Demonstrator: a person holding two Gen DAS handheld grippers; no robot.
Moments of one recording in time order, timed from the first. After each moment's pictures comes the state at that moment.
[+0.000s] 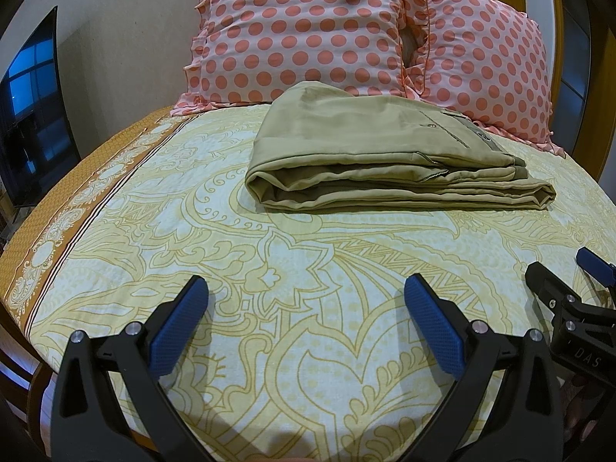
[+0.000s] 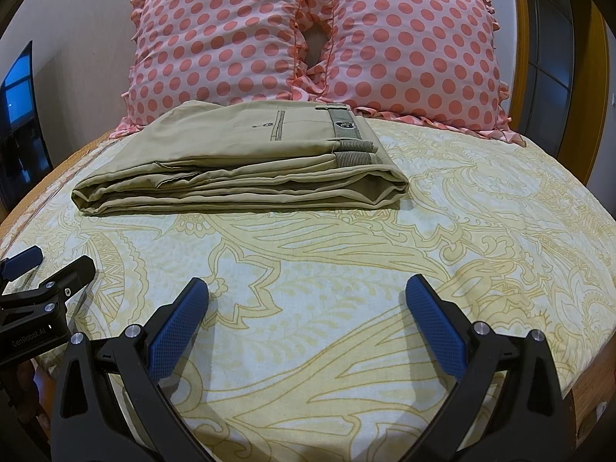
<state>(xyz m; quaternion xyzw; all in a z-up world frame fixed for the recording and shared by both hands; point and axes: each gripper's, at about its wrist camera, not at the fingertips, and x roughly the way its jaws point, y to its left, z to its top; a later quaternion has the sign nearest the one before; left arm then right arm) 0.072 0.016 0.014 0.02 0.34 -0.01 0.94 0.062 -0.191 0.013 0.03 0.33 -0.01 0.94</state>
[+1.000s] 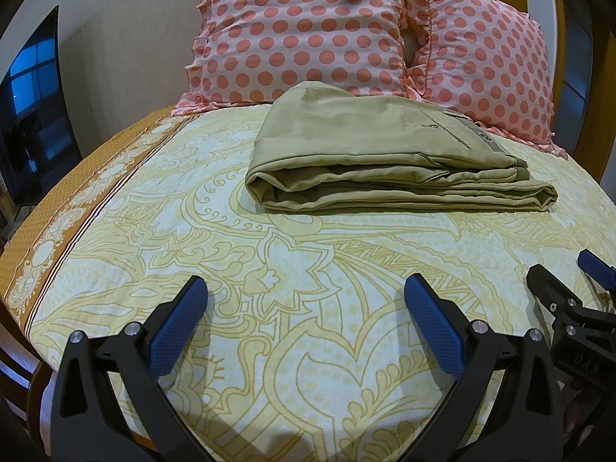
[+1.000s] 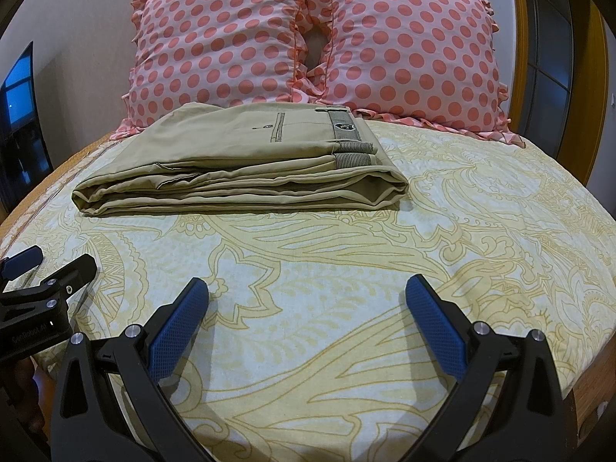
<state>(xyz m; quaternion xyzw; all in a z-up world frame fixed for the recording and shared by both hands) 0.075 0.016 0.014 0.02 0.34 -0.01 0.94 0.062 -0.190 0.012 0.03 0.33 -0.01 0.94</state>
